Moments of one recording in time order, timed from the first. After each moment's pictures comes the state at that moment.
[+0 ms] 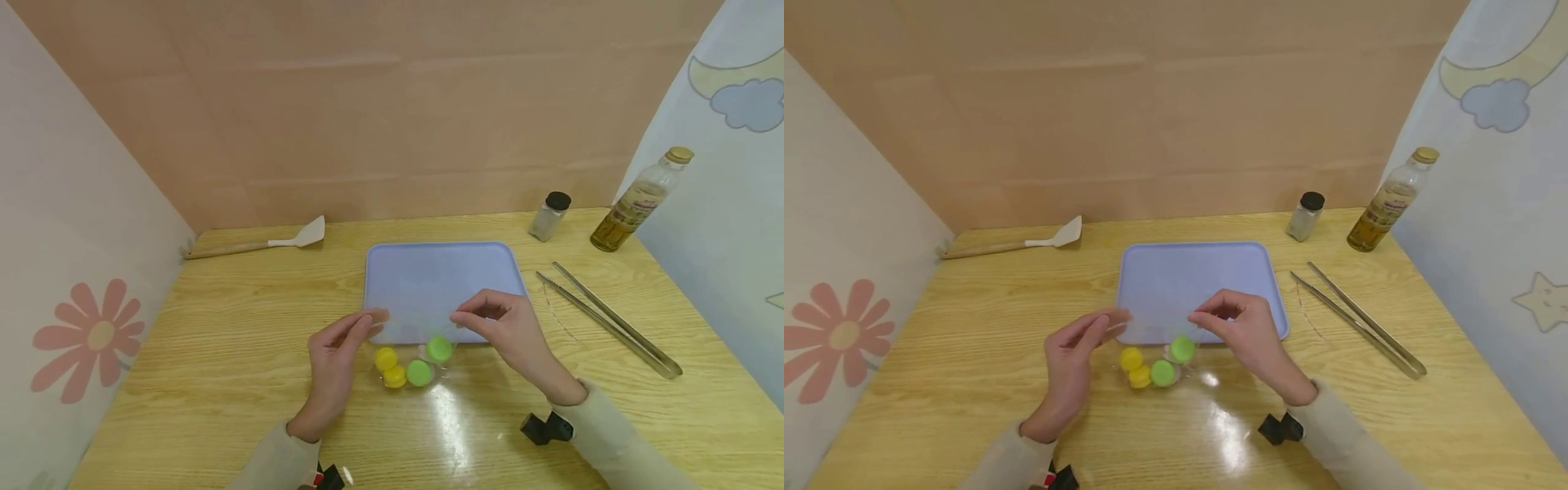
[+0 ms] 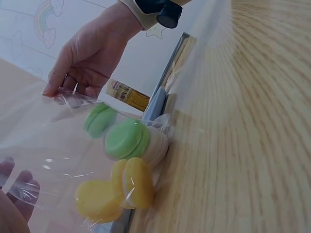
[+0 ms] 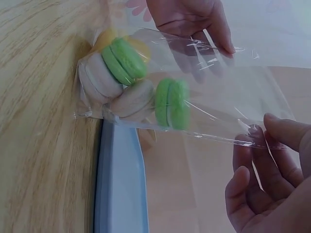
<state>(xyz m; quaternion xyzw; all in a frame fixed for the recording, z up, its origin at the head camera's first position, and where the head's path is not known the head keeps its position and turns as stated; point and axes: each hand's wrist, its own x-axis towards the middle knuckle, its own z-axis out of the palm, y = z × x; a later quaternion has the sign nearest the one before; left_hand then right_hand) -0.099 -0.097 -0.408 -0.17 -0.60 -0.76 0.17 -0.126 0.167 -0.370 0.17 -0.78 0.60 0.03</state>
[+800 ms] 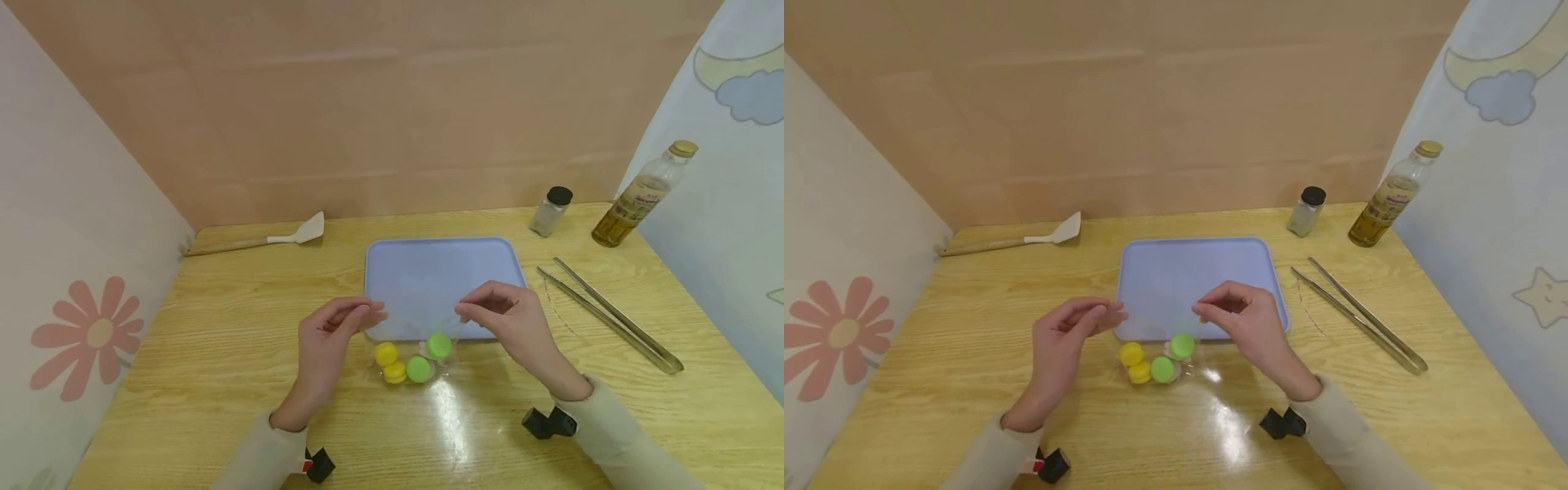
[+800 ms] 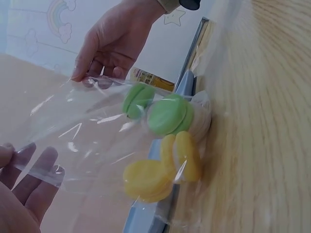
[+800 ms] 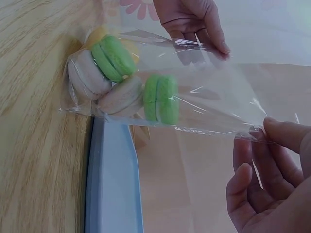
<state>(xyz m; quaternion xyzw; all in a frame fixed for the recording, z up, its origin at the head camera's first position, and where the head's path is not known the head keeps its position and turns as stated) -0.108 -0.112 -0.386 -0.18 -0.64 -0.74 0.12 -0.125 0.172 -0.363 0.16 -0.77 0.62 0.03</state>
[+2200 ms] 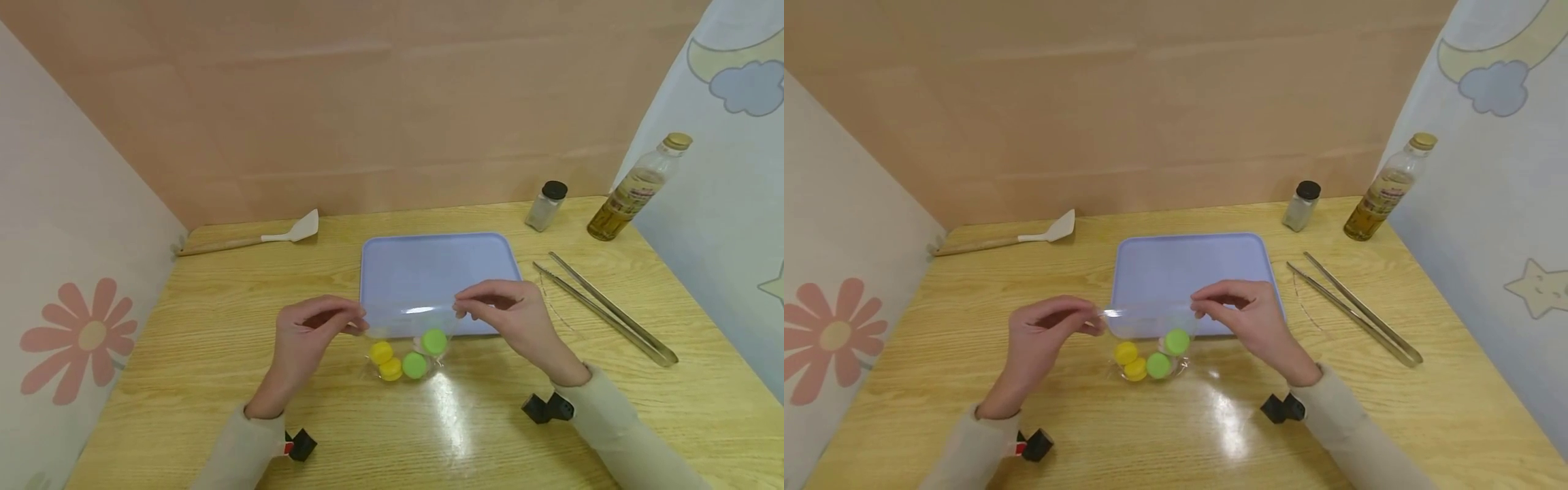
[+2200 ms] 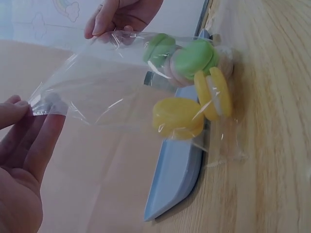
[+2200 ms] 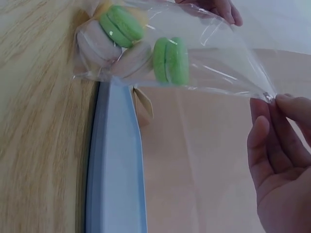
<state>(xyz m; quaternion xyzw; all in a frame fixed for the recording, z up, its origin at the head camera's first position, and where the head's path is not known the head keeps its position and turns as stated) -0.117 -0.139 -0.376 -0.28 -0.64 -0.71 0.09 -0.136 0.186 -0.368 0.25 -0.72 0.64 0.03</state>
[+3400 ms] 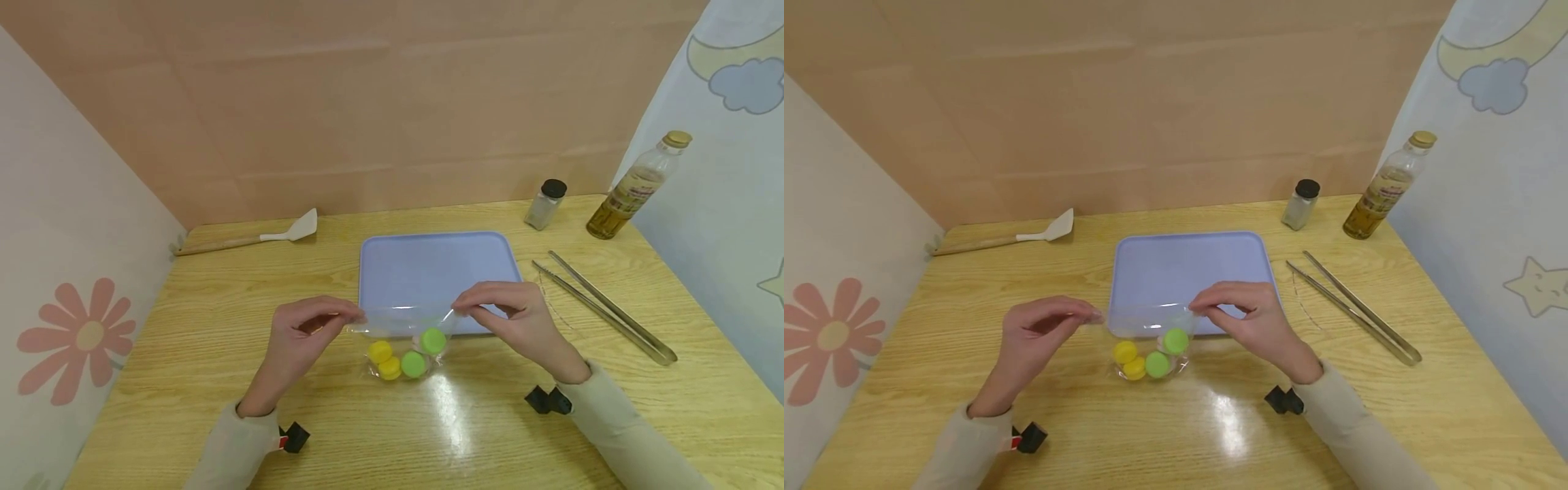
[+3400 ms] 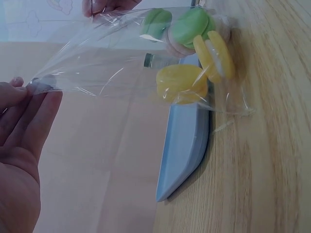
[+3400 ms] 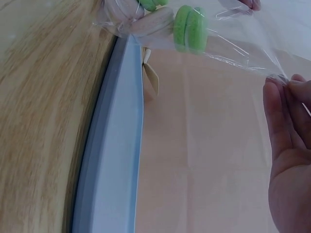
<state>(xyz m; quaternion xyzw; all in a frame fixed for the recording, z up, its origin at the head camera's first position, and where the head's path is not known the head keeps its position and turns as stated) -0.122 -0.149 -0.373 -0.36 -0.66 -0.65 0.11 -0.148 0.190 -0.377 0.44 -0.65 0.61 0.10</state>
